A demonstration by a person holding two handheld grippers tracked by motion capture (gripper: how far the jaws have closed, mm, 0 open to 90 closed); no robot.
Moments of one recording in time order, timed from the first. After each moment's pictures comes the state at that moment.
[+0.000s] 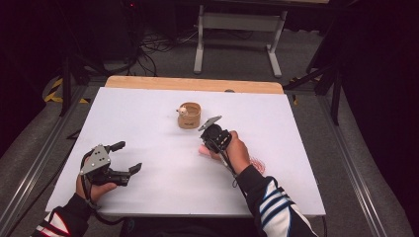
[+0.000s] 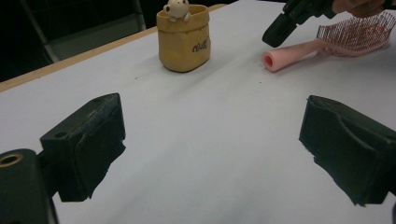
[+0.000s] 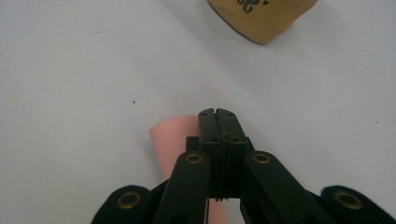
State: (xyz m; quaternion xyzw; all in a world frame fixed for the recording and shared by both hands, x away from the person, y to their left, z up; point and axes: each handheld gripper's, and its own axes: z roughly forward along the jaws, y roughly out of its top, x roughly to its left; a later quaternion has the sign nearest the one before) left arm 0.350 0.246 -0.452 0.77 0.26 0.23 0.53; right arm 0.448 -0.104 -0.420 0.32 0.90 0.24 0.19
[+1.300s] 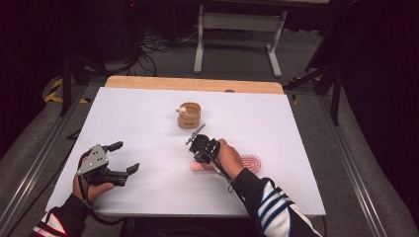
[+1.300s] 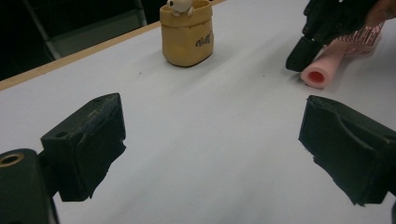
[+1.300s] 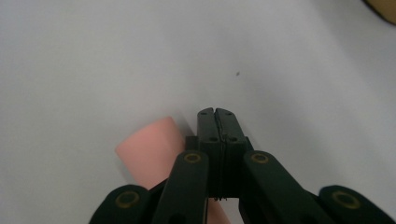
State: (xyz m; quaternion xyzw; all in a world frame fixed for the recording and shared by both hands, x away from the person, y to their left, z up) left arm 0.350 0.252 -0.451 0.78 0.27 0.24 0.52; right arm 0.426 -0.075 -0.431 0.25 0.95 0.19 0.10
